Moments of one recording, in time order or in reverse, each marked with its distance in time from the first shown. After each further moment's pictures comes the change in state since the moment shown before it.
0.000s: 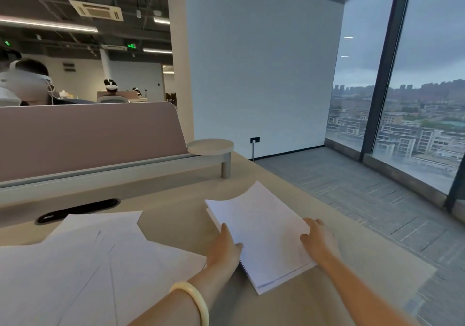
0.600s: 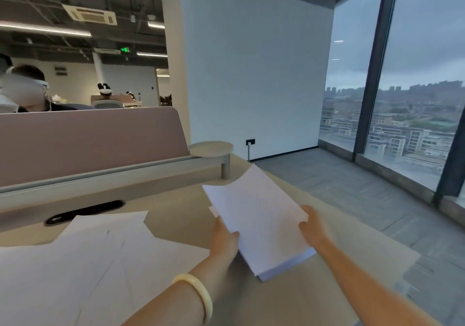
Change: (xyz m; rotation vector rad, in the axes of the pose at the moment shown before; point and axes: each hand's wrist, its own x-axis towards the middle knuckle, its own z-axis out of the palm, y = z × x) left_hand -0.029 0.010 -0.029 -0.562 0.050 0.054; right_hand -0.008 -0.015 -0.013 0.320 0.039 0.031
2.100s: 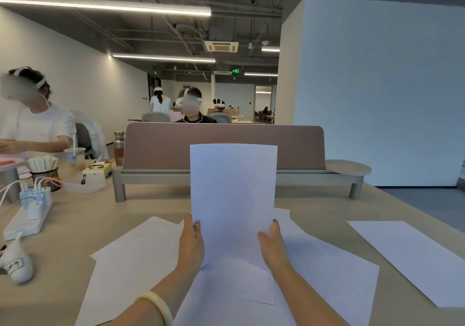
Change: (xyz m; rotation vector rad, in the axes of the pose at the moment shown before) left_hand -0.154 -0.087 -0.380 -0.090 0.733 0.006; right_hand -0.288 -0.300 0.204 0.634 -0.504 -0.257
